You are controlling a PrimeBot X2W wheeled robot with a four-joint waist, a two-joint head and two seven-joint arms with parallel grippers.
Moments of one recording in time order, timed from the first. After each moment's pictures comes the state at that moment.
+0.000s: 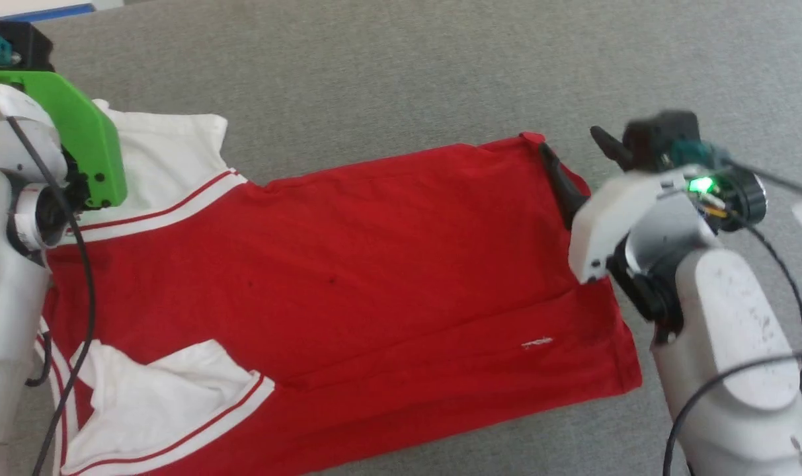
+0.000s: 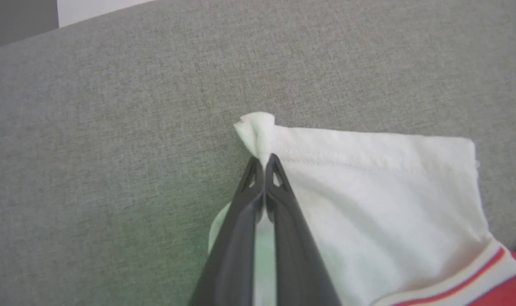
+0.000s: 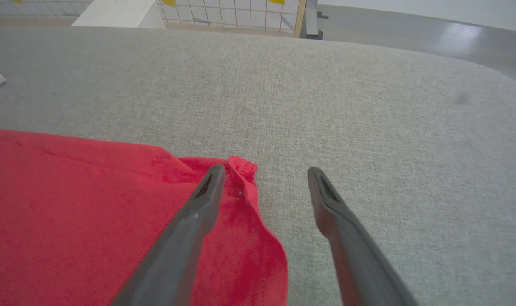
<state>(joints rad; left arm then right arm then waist) -0.80 0.57 -0.32 0.36 -0.59 0.06 0.75 -0.51 -0.05 0.12 0.16 0.11 0.13 0.37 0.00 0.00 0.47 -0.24</state>
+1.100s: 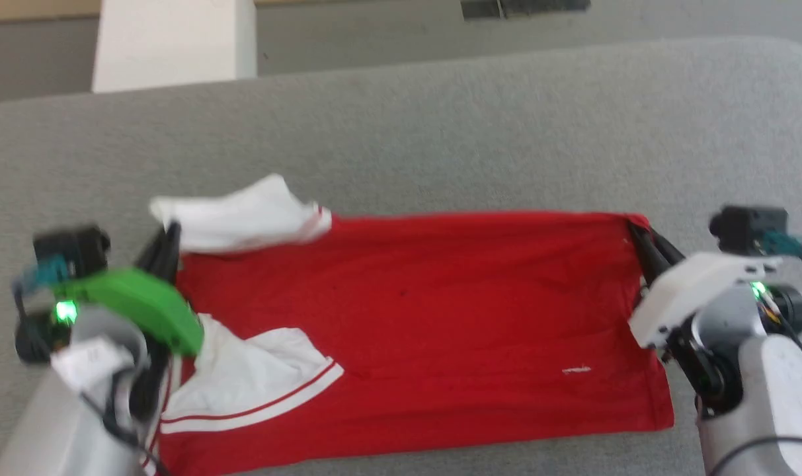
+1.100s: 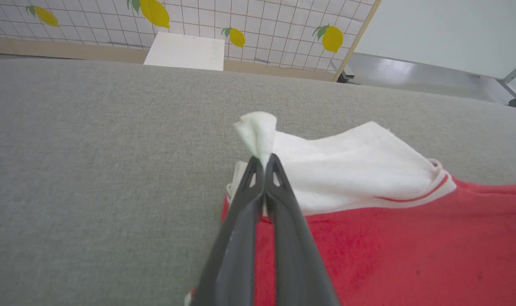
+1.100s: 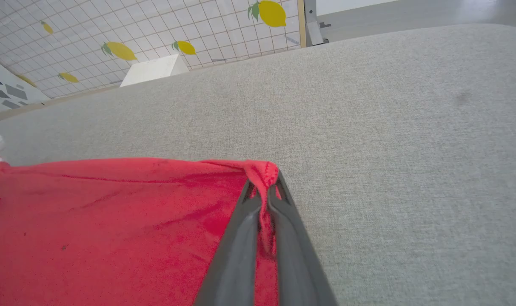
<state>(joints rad) -0.31 0.43 -0.23 0.16 -0.66 0.07 0.11 -0.30 -0.05 -0.08 0.16 0.28 0.13 0.33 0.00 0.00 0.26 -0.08</state>
